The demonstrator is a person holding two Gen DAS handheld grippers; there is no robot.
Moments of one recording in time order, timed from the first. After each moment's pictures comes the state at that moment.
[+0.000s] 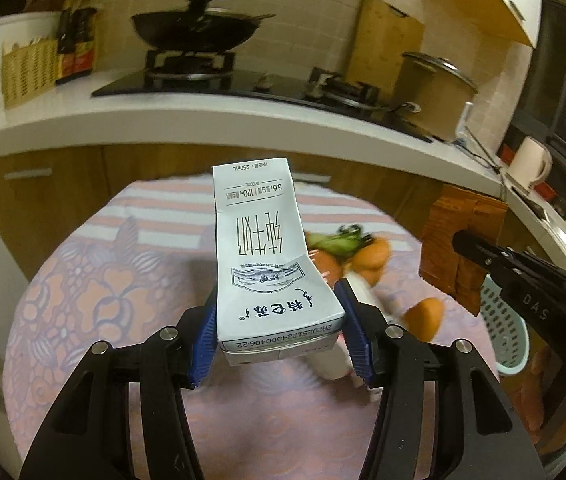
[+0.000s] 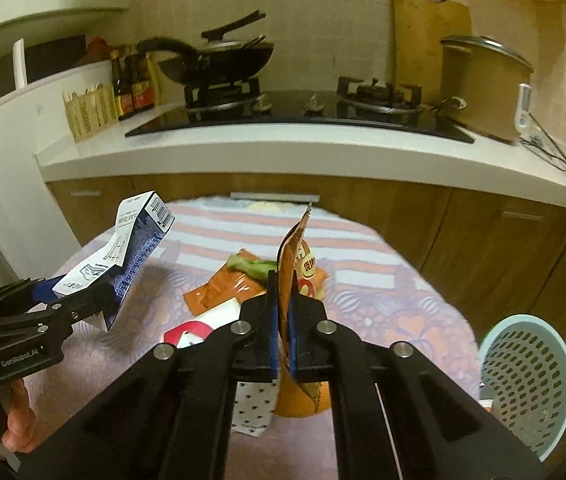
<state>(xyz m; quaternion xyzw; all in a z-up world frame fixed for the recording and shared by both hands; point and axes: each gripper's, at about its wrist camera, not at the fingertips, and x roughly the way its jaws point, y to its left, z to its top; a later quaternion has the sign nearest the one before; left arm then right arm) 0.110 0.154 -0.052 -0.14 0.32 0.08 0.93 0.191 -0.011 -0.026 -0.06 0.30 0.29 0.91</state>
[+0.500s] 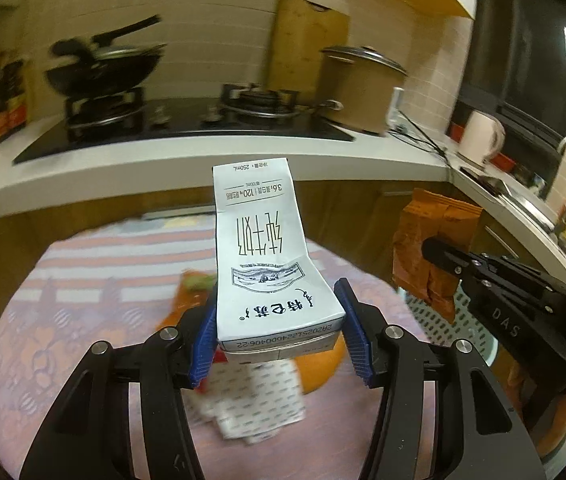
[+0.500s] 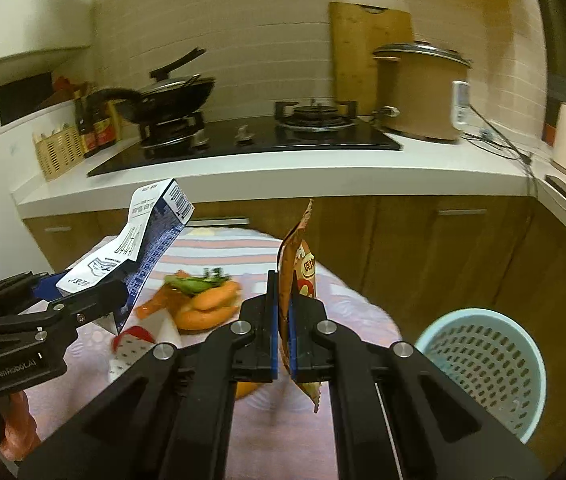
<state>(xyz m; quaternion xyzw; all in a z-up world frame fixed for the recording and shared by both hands) 0.154 0.057 -0.017 -0.08 0.31 -0.01 0.95 0.205 -0.102 -0.009 -0.02 0.28 0.22 0.93</state>
